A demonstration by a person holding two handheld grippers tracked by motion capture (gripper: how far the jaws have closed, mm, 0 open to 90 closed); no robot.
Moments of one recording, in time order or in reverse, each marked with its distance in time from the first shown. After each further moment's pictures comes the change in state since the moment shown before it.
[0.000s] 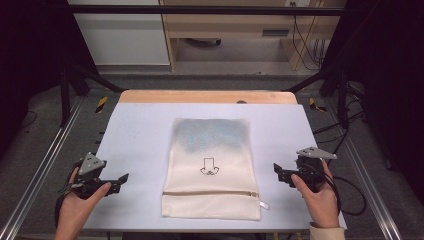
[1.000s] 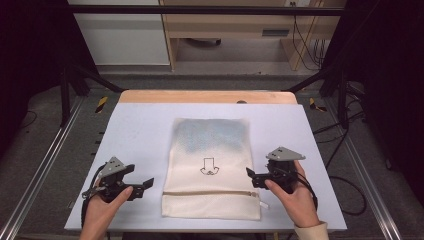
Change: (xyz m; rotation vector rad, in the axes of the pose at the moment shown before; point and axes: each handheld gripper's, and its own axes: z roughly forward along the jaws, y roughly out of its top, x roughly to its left) left arm -0.049 0.012 0.018 -0.096 -0.195 -0.076; right arm 0.064 0.015 0.011 -0.059 0.142 -0.178
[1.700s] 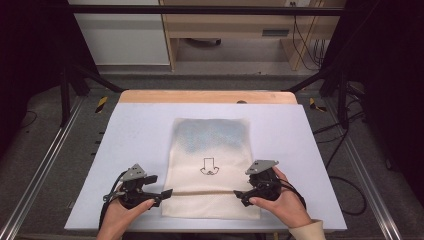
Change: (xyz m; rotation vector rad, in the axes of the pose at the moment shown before) left arm -0.040 -0.007 0.032 0.070 -0.176 -0.015; right arm 0.034 -0.019 0.031 0.211 0.221 -0.194
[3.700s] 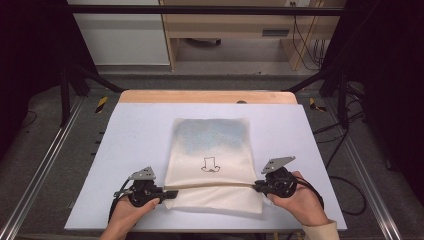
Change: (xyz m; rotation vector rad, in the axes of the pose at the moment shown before) left arm 0.001 -0.007 0.028 0.090 -0.251 0.013; right arm -0.024 -0.012 -0.034 0.093 0.094 0.001
